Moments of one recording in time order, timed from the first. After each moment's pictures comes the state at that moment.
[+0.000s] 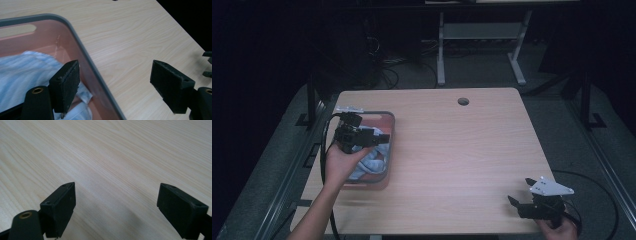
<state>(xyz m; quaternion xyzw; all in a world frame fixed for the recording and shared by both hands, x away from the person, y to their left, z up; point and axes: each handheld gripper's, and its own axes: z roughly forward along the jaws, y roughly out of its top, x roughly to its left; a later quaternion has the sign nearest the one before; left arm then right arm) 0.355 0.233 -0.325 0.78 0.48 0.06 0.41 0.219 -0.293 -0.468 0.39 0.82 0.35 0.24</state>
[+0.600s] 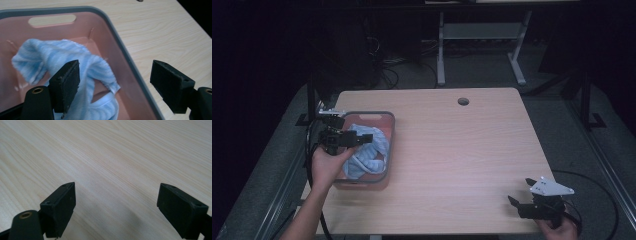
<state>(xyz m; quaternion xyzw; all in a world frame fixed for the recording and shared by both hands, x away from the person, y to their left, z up) 0.356 0.275 -0.338 0.75 0.53 0.09 0.39 0.219 -0.294 -0.468 0.39 0.82 0.35 0.24</state>
